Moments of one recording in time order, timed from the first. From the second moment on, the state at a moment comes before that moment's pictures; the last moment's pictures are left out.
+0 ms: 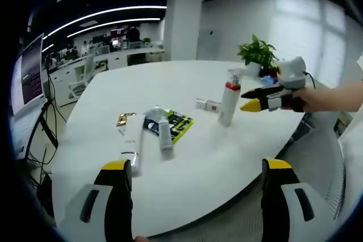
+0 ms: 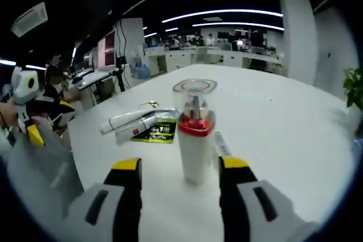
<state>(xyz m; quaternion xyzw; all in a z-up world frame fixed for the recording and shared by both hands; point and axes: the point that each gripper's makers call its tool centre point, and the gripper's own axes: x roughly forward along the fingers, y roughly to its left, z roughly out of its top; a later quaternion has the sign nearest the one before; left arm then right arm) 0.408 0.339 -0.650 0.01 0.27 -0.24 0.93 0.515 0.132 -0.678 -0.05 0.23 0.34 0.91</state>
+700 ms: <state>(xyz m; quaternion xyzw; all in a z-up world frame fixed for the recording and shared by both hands) 0.408 0.339 -0.647 0.00 0.26 -0.24 0.94 0.461 0.131 -0.664 -0.03 0.24 0.35 0.91</state>
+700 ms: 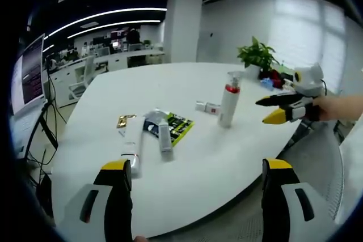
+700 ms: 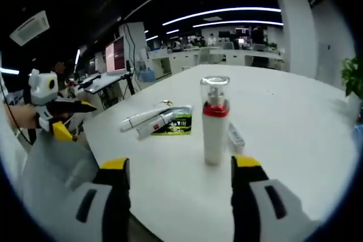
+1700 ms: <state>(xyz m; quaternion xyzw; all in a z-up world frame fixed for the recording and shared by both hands) 0.412 0.347 -0.648 0.00 0.26 -0.21 0.94 0.436 0.122 -0.655 -0.02 0.24 0.34 0.91</state>
